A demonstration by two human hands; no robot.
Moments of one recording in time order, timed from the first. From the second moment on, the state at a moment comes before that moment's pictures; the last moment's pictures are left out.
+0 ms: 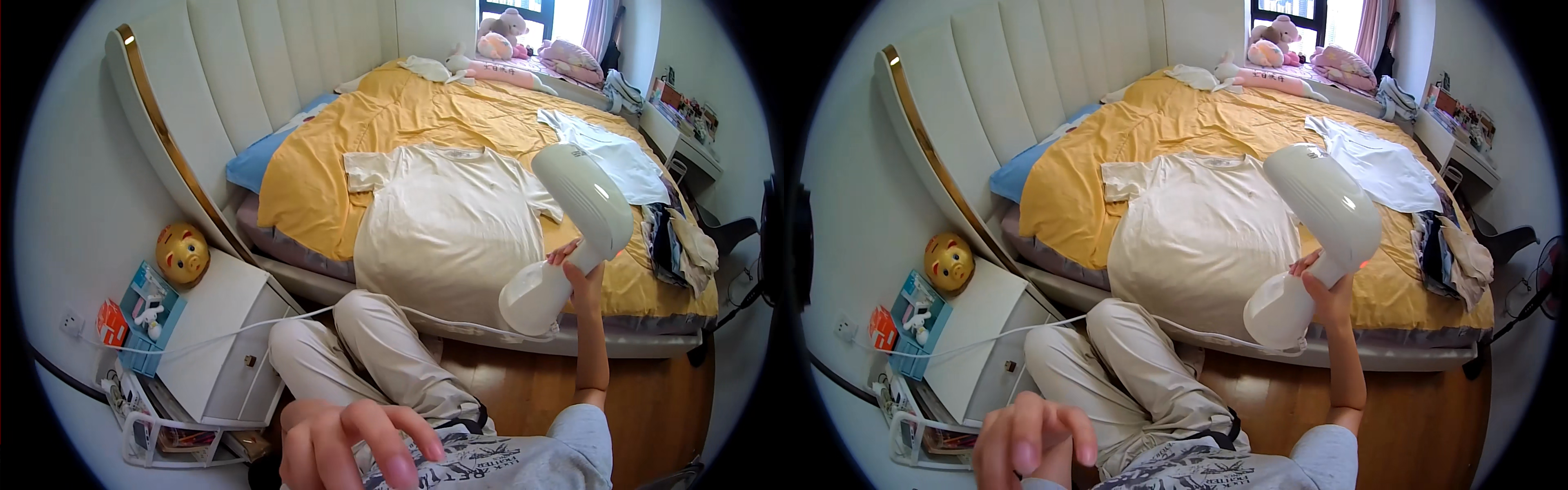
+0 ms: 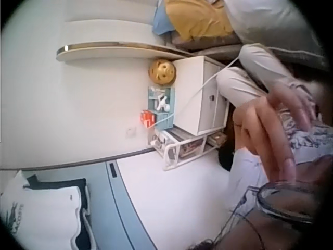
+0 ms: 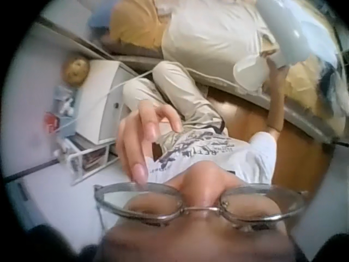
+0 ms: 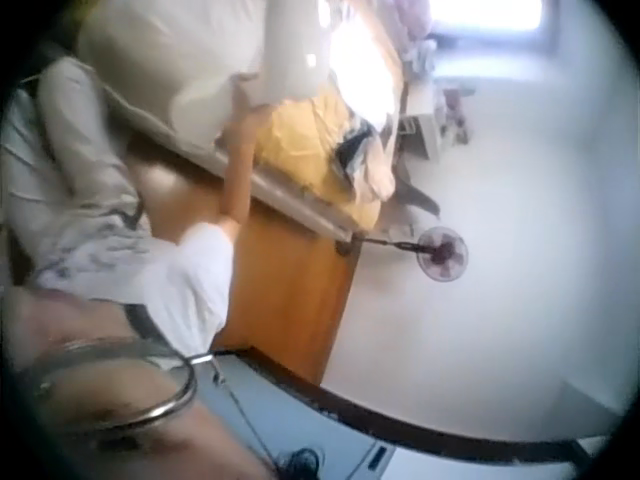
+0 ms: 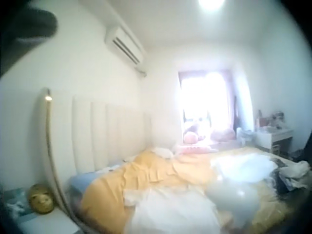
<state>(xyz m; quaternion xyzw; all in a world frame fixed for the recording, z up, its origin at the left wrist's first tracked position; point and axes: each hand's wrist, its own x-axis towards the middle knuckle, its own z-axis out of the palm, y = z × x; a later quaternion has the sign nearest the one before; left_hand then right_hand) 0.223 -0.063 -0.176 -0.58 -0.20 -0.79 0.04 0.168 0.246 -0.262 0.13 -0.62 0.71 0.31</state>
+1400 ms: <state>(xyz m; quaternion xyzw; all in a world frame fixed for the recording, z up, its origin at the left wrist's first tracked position) 0.043 -0.169 -0.340 -0.28 -0.85 -0.34 -0.29 0.080 0.364 -0.177 -0.11 -0.78 0.55 0.26</state>
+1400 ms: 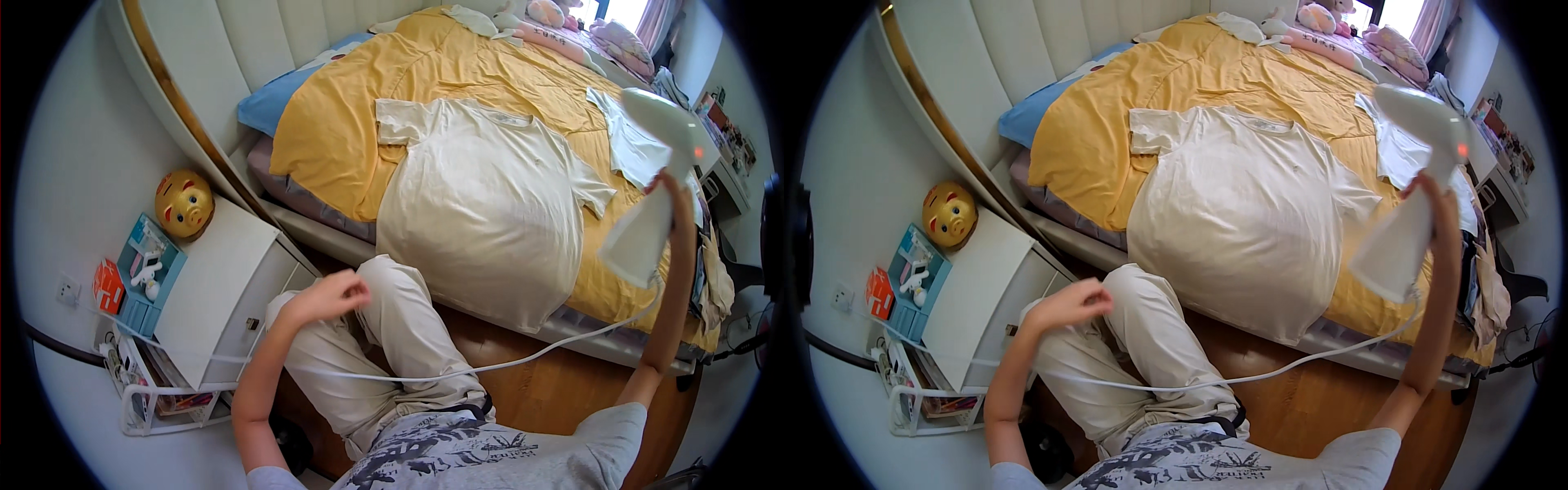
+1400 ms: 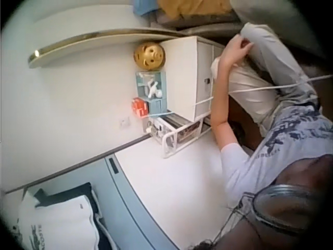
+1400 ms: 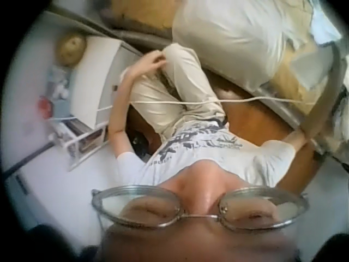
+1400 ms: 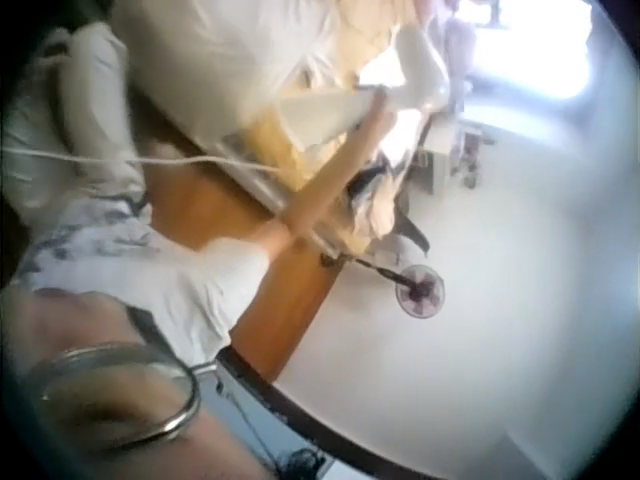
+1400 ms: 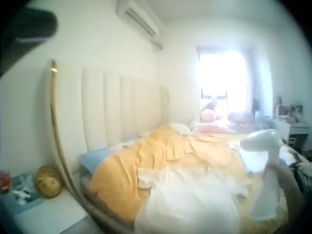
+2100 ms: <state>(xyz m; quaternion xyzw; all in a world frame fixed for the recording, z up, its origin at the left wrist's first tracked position) -0.112 -0.131 -0.389 -0.21 -0.82 -0.47 -0.23 -0.093 0.191 -0.265 -0.15 -0.73 0.66 -0.09</state>
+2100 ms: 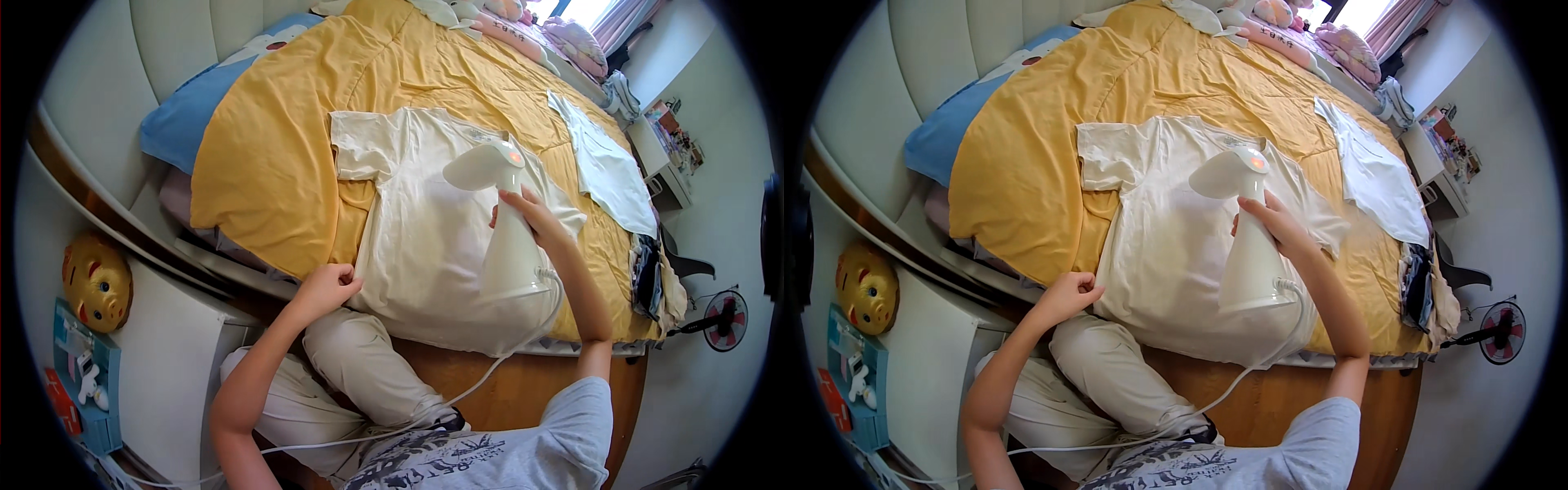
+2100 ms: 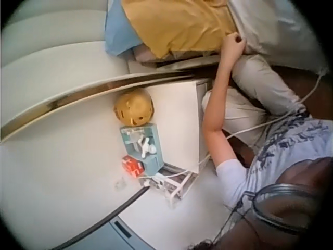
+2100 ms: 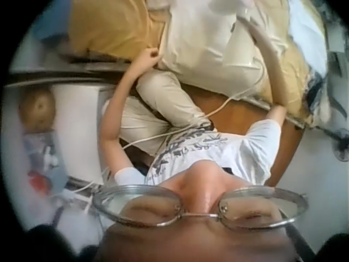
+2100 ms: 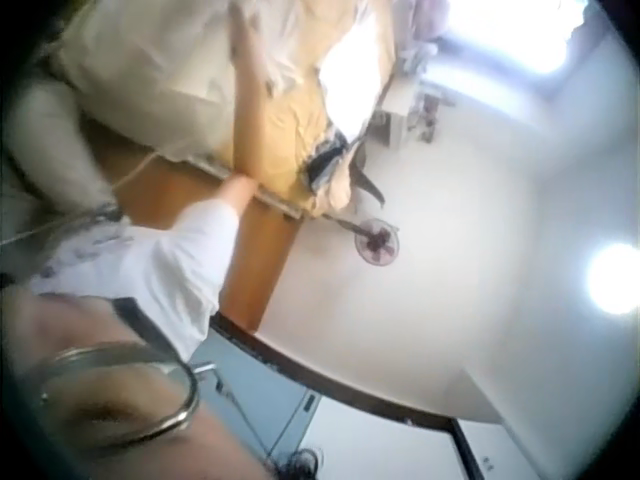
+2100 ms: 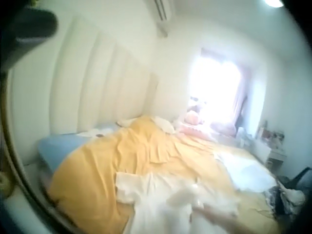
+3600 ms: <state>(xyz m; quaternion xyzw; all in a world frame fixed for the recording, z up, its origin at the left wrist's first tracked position) -0.164 -0.148 -0.401 -0.40 -0.74 -0.37 -0.40 -0.257 0.197 -0.273 -0.14 -0.77 0.62 0.00</state>
